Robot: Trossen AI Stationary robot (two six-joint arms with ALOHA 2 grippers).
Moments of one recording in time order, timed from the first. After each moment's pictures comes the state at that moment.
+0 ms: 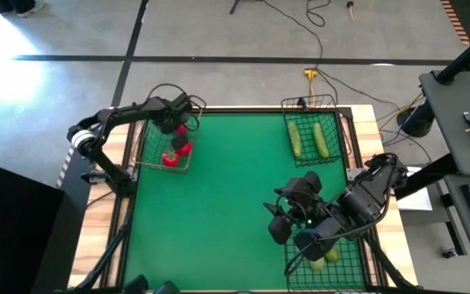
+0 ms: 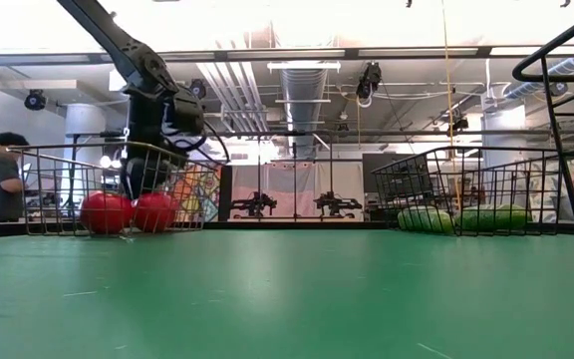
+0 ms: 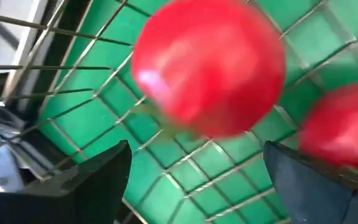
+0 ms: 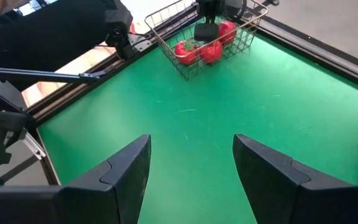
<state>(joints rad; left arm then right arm) 0.81 1.62 1.01 -0.86 -0.28 0.14 0.64 1.89 2.35 -1.53 0.81 1.18</state>
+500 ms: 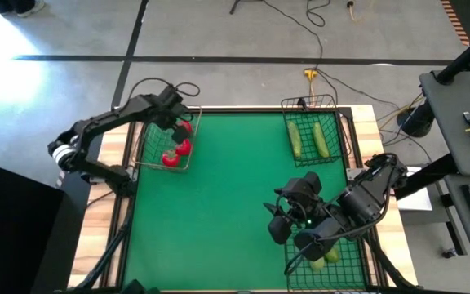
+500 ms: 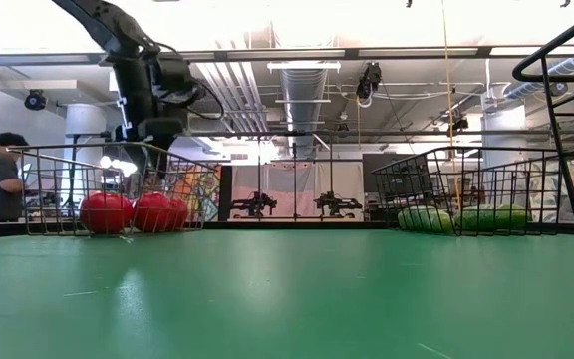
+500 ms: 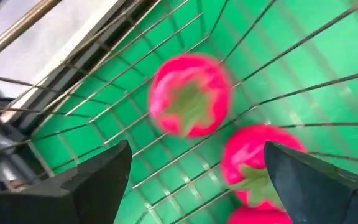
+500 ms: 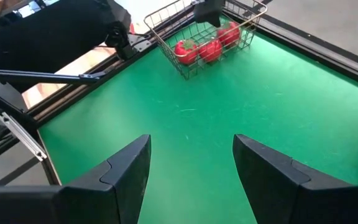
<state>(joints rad) 0.81 1.40 1.02 -0.84 -0.11 0.04 0.64 1.89 2.35 -1.53 0.81 1.19</state>
